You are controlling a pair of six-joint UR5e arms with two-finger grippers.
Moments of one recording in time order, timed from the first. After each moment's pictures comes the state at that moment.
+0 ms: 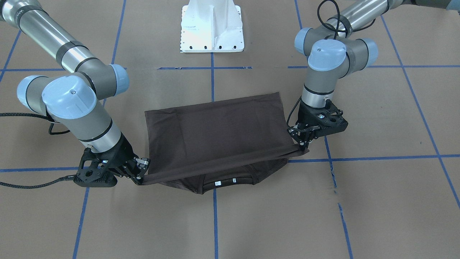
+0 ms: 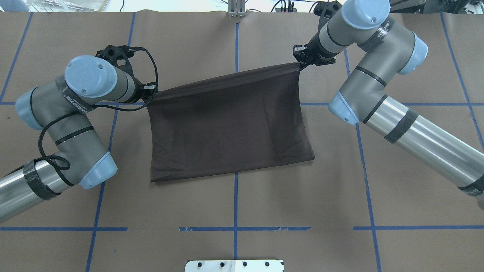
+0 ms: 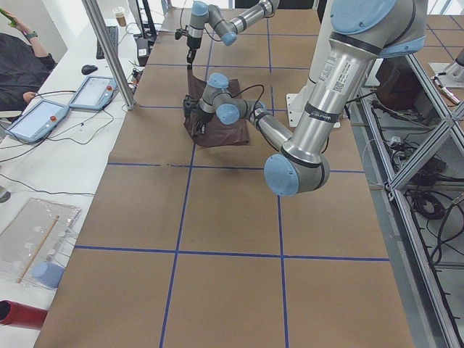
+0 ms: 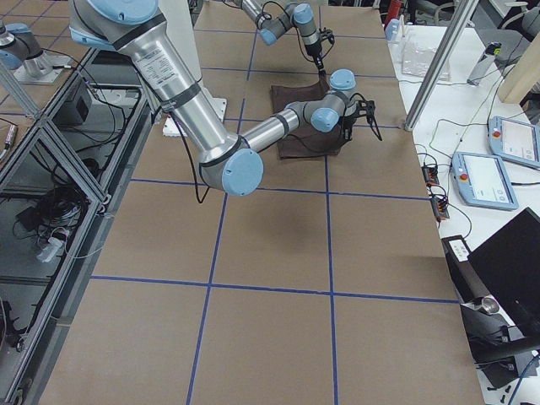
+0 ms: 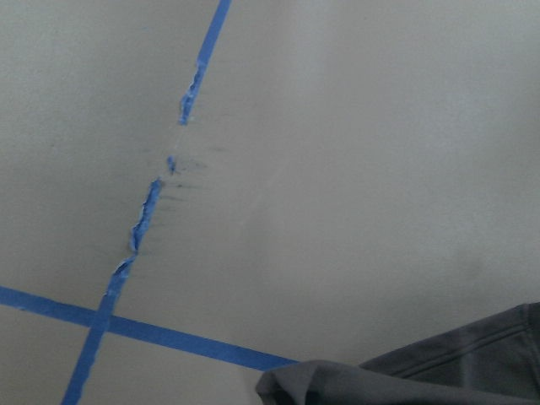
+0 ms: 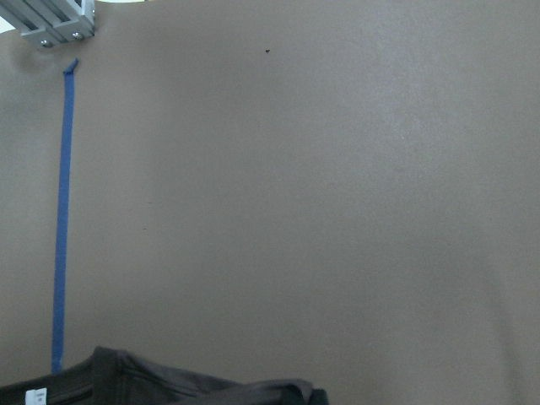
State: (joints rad) left arm -0.71 -2.04 -1.65 -1.86 -1.68 -1.32; right arm 0.87 -0.89 1.36 -1.13 2.00 1.15
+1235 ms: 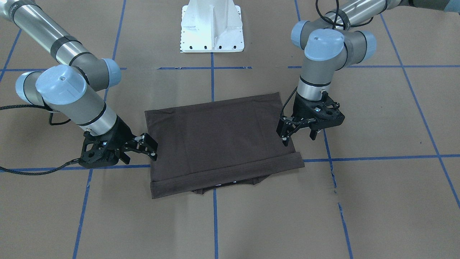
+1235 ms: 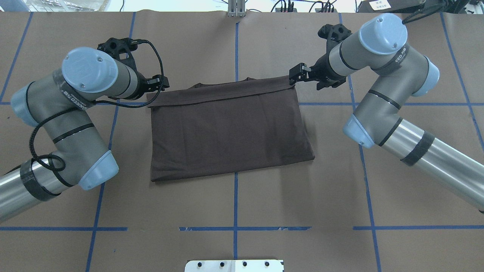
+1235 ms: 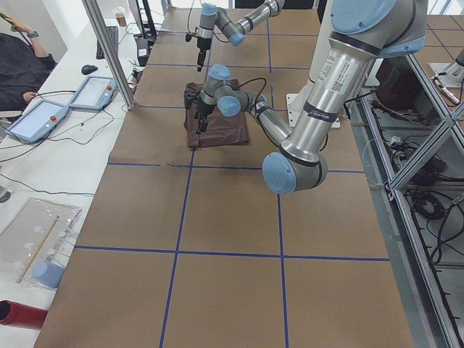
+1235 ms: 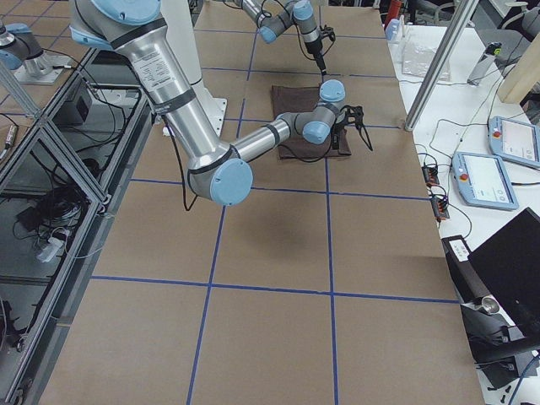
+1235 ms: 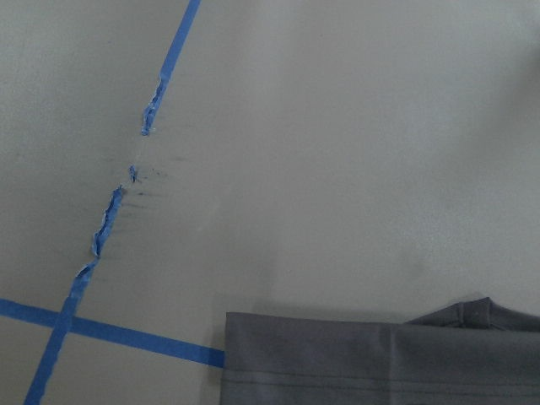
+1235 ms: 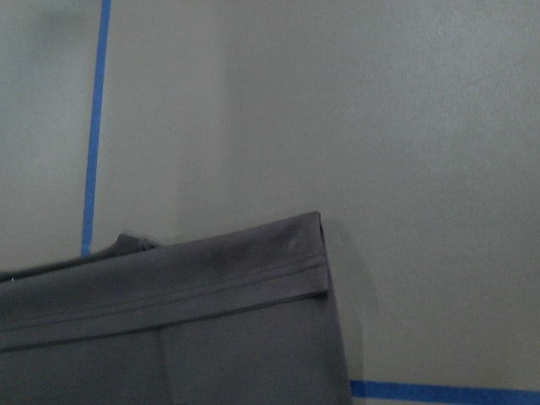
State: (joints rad) left arm -0.71 -2.06 -1.75 -1.77 -1.68 -1.32; right arm 0.82 -1.05 1.49 -1.01 2.08 1.18
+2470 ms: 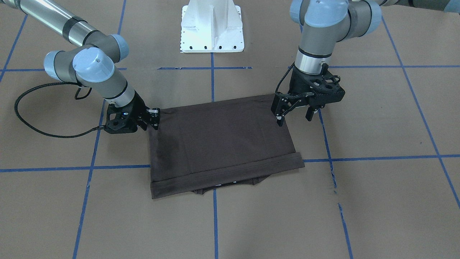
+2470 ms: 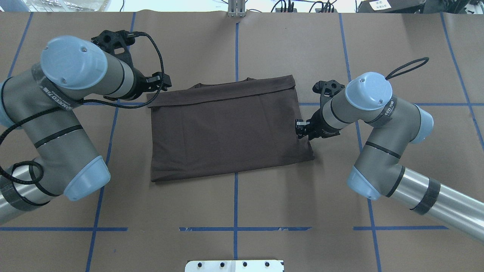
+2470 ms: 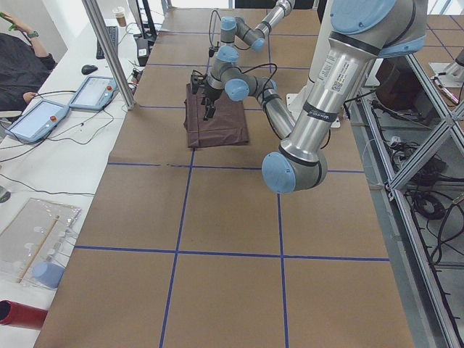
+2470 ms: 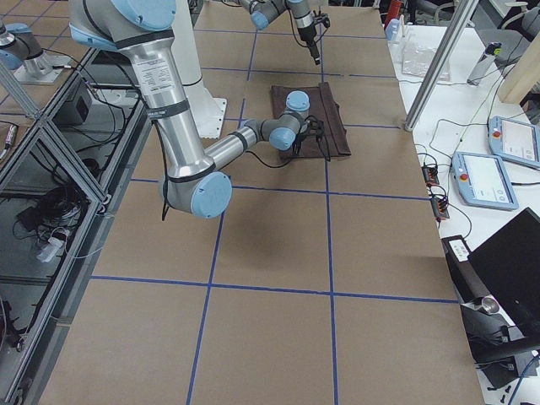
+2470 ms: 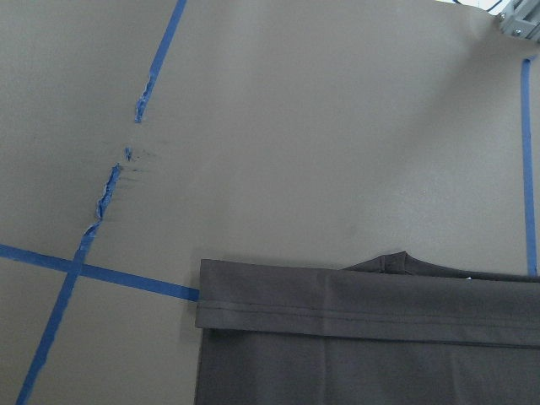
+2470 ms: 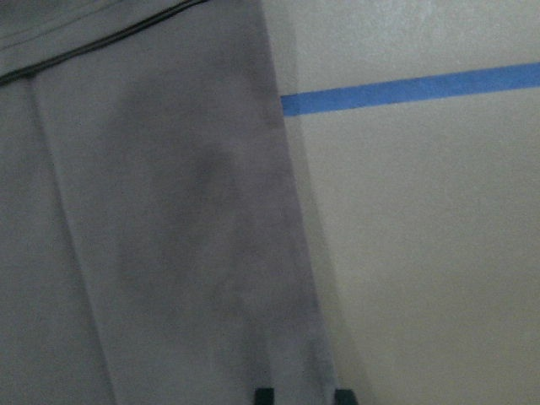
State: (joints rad) left arm -0.71 -2.06 -1.89 -1.66 -1.72 -1.33; right arm 0.66 -1.18 1.62 -1.13 2.04 1.25
